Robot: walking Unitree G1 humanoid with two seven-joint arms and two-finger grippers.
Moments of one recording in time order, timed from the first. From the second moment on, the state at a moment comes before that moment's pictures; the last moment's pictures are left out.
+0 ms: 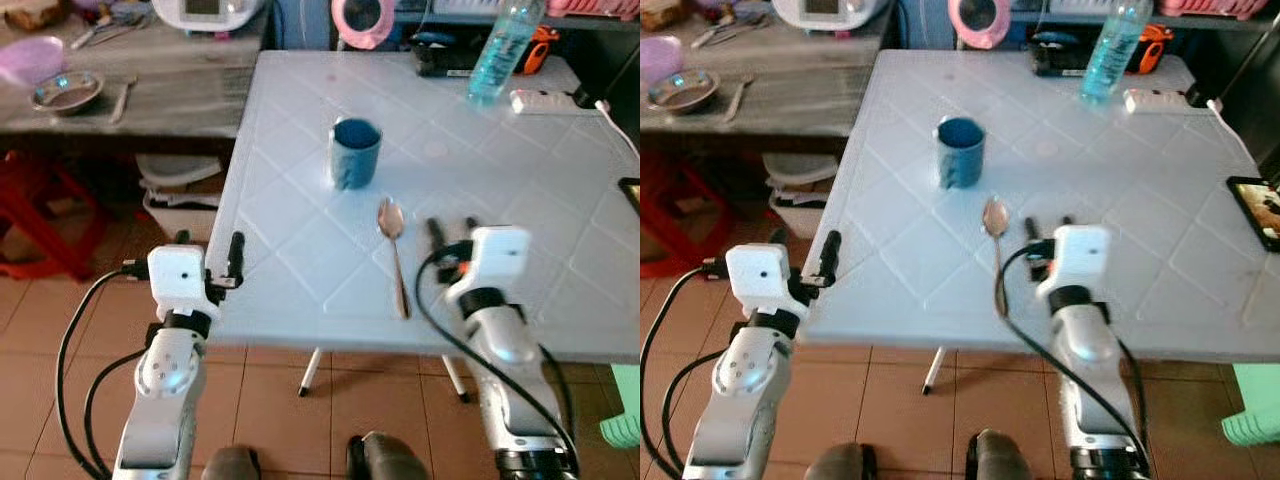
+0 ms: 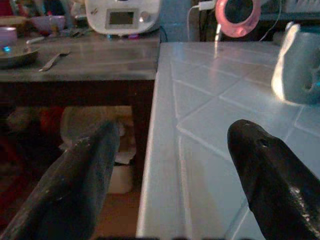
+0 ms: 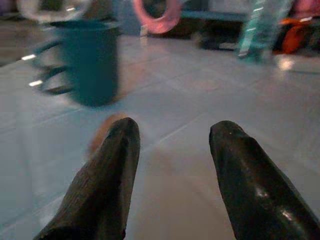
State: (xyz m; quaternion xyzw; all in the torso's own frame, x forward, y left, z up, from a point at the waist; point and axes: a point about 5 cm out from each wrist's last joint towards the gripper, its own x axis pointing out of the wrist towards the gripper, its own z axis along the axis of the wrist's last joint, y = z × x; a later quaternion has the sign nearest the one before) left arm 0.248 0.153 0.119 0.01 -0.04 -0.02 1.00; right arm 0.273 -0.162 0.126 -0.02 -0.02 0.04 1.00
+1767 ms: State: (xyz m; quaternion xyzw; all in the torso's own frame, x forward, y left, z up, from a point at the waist) left arm 0.244 0.149 0.122 0.02 -0.02 -0.05 1.00; right arm 0.279 -0.141 0.117 0.02 0.06 0.13 0.99
